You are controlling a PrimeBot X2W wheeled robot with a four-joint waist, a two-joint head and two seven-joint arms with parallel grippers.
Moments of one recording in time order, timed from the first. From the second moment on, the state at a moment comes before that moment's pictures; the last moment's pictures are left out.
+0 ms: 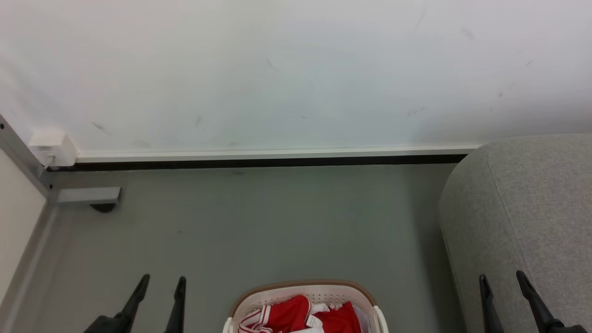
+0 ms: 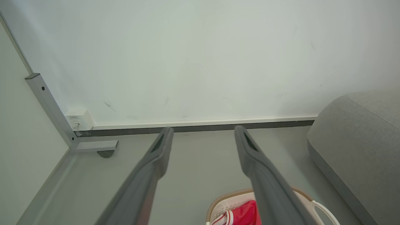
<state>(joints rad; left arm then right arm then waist) 0.04 0.13 -0.01 0.20 -0.10 -0.09 -0.26 0.07 -0.05 -0.02 0.16 0.10 0.13 -0.26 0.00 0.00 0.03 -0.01</state>
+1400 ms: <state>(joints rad) -0.67 0.42 -1.03 0.72 -0.17 -0.11 0.12 -0.23 -0.05 0.03 -0.01 0.21 0.13 -0.26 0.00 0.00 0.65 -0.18</state>
